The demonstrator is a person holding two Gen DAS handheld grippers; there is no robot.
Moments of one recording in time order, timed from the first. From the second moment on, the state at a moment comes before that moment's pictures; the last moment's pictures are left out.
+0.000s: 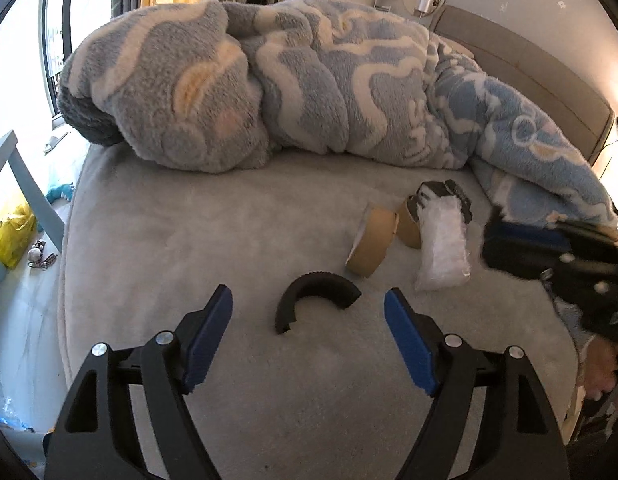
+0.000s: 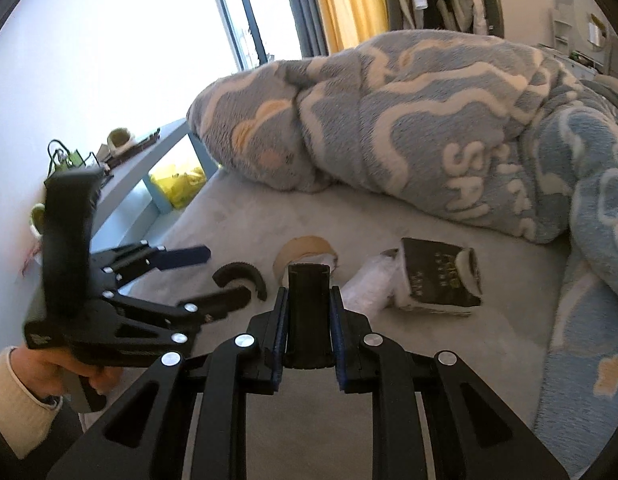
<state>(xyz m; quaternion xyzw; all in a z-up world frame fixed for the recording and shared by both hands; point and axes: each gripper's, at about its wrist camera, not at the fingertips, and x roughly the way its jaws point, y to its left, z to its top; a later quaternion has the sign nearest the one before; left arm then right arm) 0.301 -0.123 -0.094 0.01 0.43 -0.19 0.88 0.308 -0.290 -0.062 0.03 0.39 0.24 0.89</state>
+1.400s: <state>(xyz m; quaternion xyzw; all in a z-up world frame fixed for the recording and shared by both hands) 0.271 -0.122 -0.086 0.00 0.42 -0.17 0.89 0.275 -0.300 -0.047 0.07 0.37 0.23 0.90</state>
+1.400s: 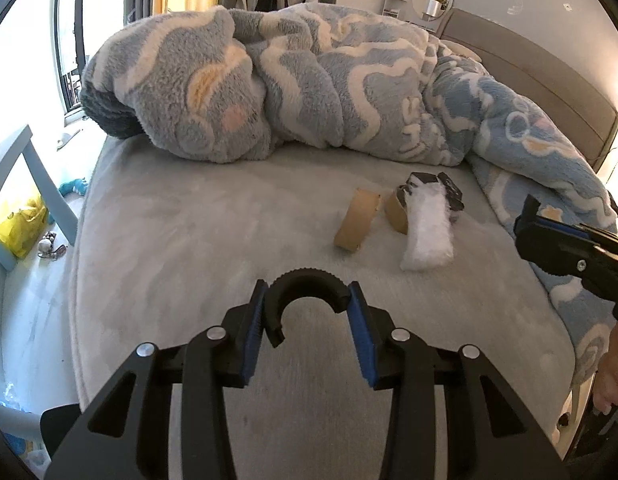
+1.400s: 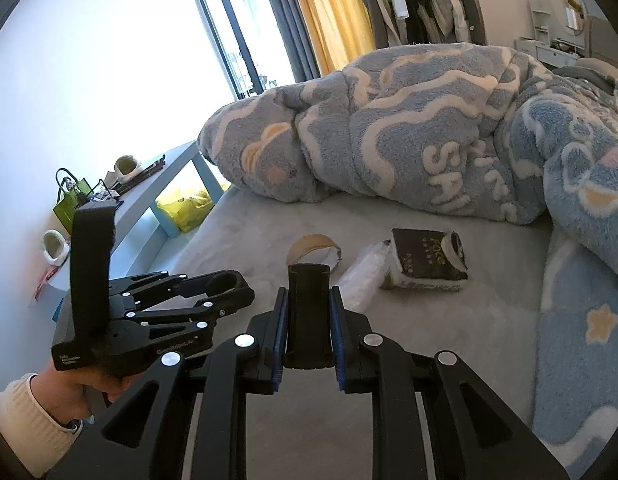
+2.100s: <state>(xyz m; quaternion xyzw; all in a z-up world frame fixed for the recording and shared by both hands) 0.206 -0.074 -0.063 -0.01 0.41 -0.16 0.90 0.226 -0.260 -0.045 0.07 0.36 0.24 0.90</state>
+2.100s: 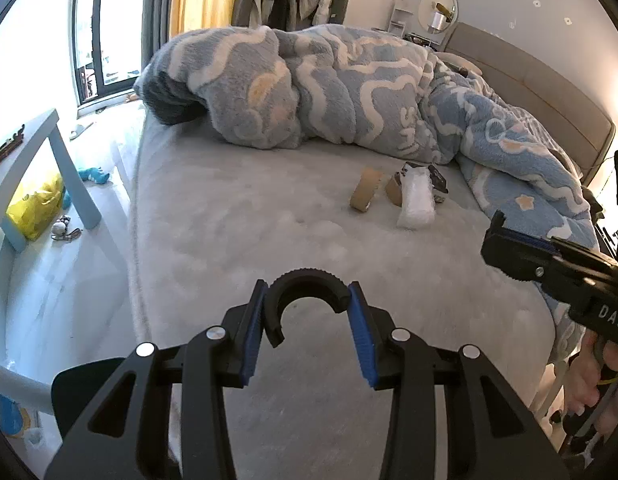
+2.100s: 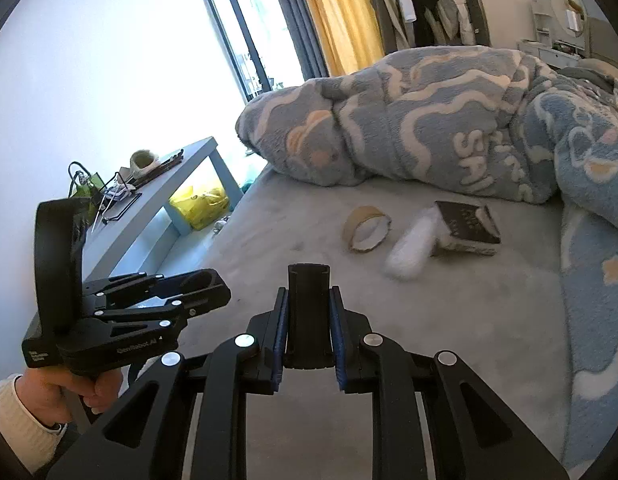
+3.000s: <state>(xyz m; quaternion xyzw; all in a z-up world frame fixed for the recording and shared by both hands) 0.168 0.057 -0.063 -0.03 0.42 -0.10 0.90 0.211 -0.126 -0.049 0.05 0.37 0.30 0.88</state>
